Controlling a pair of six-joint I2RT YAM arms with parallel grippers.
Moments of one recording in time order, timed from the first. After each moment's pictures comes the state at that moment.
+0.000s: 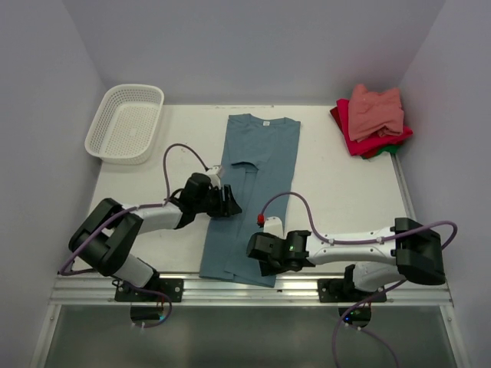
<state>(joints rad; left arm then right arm) -0.56 1.51 0.55 0.26 0.29 -0.57 1.35 1.36 0.78 -0.68 0.26 1.10</state>
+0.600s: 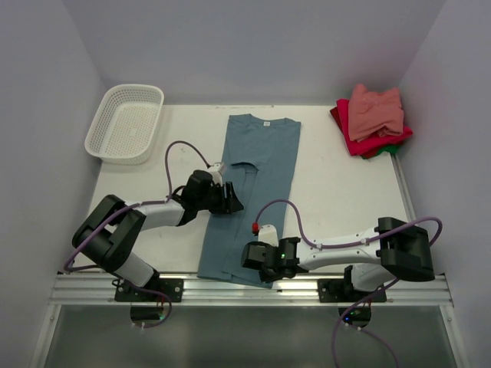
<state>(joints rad) -0.56 1.55 0.59 0.28 0.29 -0.57 1.43 1.47 0.78 -0.63 0.25 1.16</state>
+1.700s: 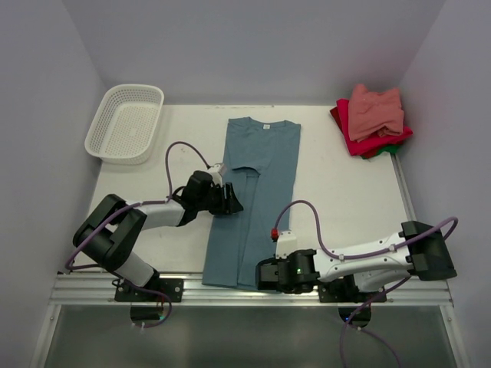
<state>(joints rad) -0.56 1.56 0.59 0.28 0.29 -0.57 1.60 1.31 0.78 -0.92 0.40 1.43</state>
